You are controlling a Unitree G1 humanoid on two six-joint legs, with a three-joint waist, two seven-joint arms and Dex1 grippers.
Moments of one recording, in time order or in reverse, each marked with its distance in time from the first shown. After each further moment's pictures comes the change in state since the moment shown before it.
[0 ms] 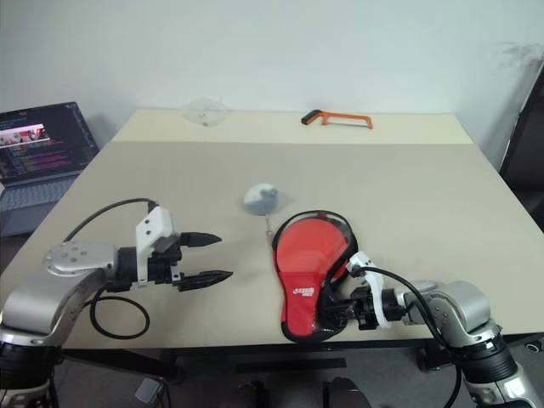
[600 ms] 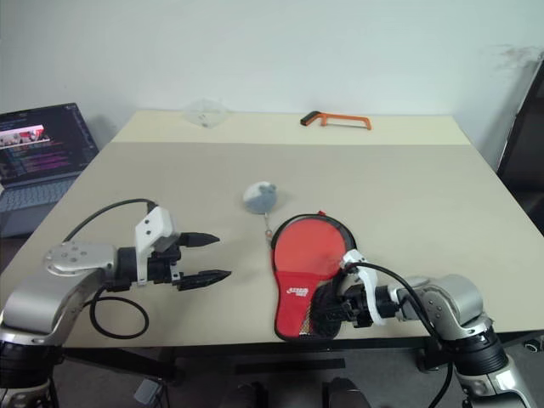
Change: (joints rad) left arm -0.002 0.000 -0.002 0.017 0.015 -0.003 0.004; right arm -0.062 0.033 -0.016 -0.007 0.016 0.088 -0.040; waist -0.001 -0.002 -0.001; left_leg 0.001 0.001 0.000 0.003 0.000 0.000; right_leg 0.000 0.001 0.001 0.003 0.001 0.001
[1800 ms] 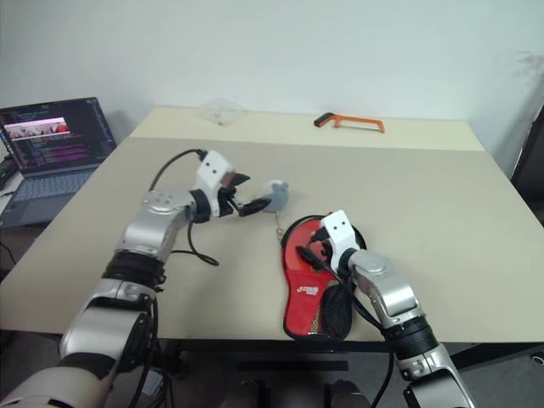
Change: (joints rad) left arm -0.644 -0.422 -0.190 0.907 0.319 -0.380 0.248; right arm -0.075 0.343 0.089 0.295 -0.566 -0.721 -0.322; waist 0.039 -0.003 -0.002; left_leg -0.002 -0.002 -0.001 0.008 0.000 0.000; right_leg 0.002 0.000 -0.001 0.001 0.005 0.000
